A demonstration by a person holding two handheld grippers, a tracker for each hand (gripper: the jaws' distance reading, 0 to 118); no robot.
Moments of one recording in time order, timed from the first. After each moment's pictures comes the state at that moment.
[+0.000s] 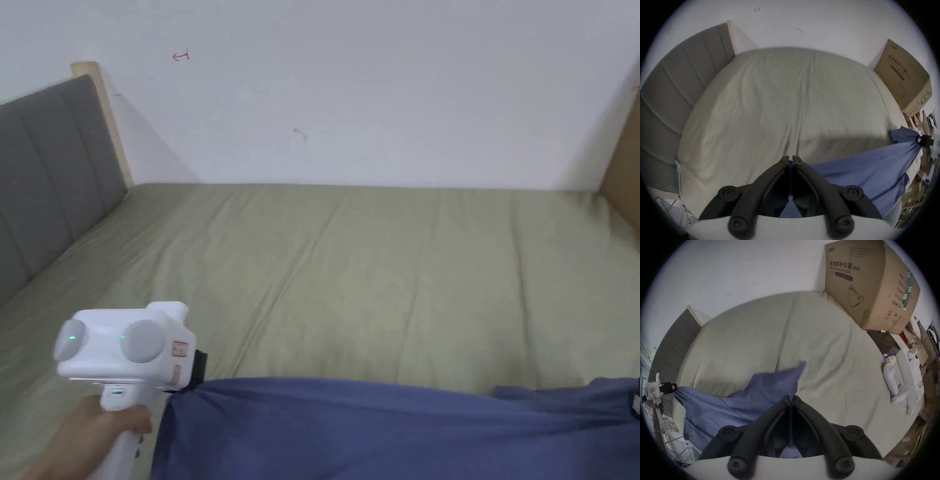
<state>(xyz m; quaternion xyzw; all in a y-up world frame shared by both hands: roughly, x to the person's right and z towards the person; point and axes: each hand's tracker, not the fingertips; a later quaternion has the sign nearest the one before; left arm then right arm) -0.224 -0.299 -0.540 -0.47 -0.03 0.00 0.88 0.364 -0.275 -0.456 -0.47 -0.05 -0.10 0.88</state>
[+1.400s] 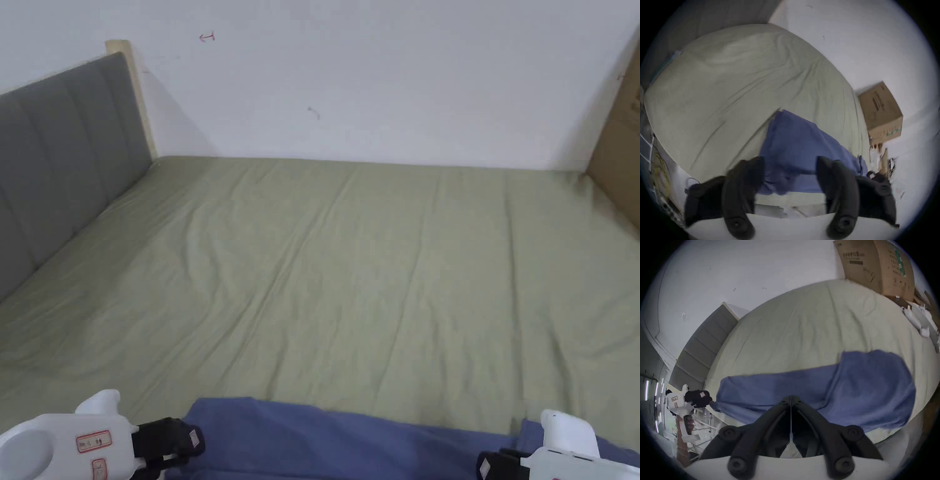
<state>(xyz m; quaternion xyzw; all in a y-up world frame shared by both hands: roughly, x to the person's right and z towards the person) -0.328 -0.373 -0.324 -0.47 -0.05 0.30 0.83 0.194 -0.354 -0.277 -0.44 0.07 -0.20 0.87</state>
